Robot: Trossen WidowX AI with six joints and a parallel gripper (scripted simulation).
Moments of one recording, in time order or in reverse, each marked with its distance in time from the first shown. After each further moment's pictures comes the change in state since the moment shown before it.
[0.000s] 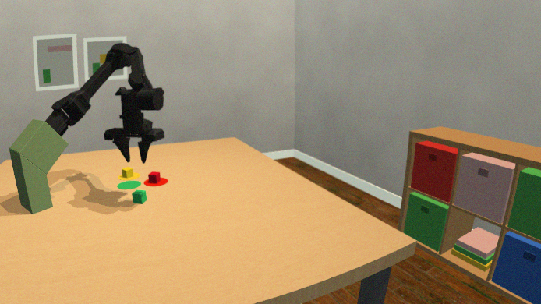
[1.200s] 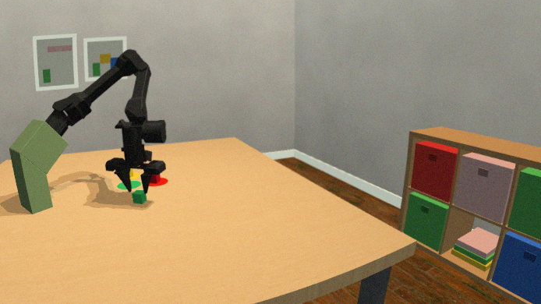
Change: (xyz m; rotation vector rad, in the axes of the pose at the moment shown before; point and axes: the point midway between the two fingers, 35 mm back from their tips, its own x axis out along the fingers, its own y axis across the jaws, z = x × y) arm 0.094 0.004 -0.005 -0.069 -0.011 0.021
